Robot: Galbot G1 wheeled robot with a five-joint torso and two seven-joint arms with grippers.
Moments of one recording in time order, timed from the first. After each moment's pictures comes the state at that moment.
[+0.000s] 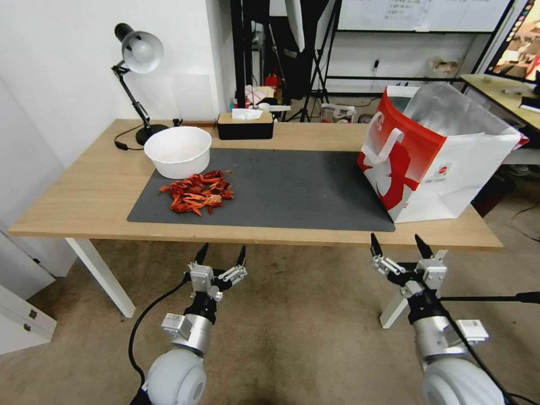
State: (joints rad) left arm 1.48 -1.20 -0.21 -1.92 -0.38 -0.29 -0.15; right arm -1.69 1.19 0.52 2.10 0.37 0.22 0.16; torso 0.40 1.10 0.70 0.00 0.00
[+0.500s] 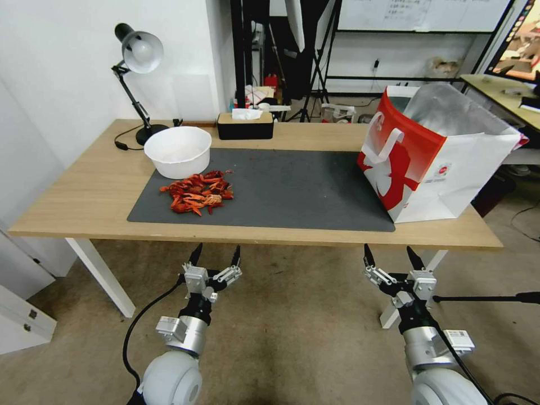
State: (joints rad) left arm 1.49 -1.20 -0.22 -1.92 -0.37 -0.30 -0.16; right arm -1.69 1.20 0.51 2.09 0.37 0.22 0.17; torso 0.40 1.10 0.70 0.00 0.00
